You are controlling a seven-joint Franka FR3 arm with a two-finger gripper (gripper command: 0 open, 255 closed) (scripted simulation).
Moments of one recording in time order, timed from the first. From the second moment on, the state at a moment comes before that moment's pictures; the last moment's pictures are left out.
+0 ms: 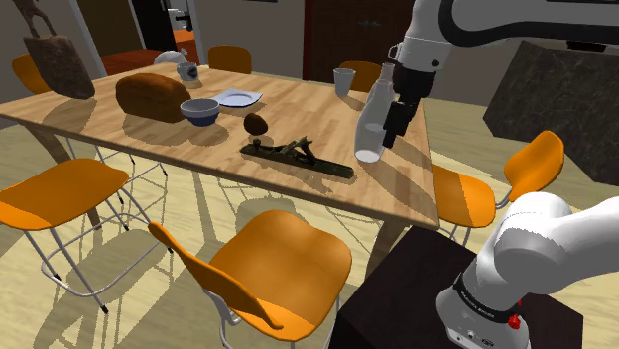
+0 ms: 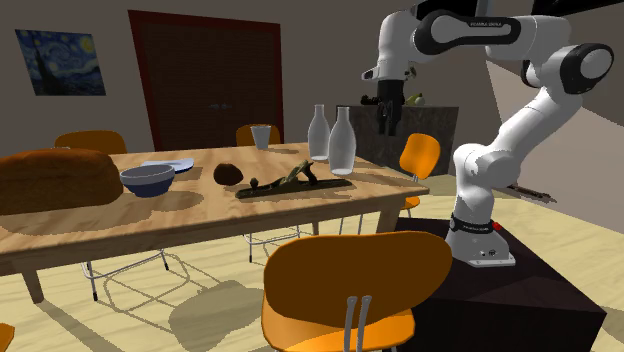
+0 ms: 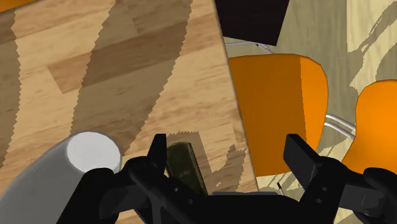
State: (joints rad) arm 0.02 -0.75 0.01 -2.36 0.09 1.62 -0.14
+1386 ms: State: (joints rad) arm 0.06 0.01 0.05 -1.83 0.08 1.83 -0.21
